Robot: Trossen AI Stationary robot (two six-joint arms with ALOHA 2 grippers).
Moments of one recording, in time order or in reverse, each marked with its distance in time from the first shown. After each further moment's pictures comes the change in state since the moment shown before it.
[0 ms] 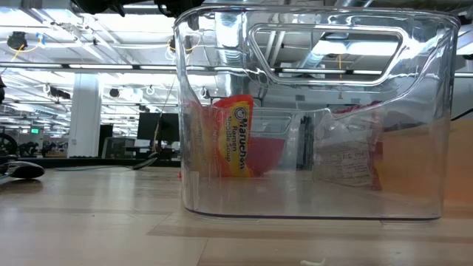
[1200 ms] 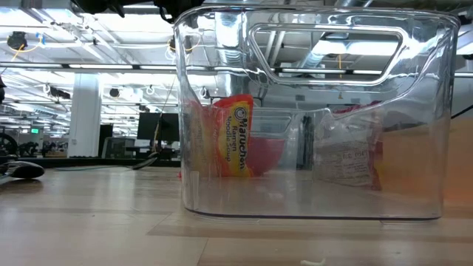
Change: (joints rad) left arm 0.000 0.000 0.000 -0.031 0.015 -0.215; right arm -0.004 0.133 0.001 -0.283 -0.445 -0.879
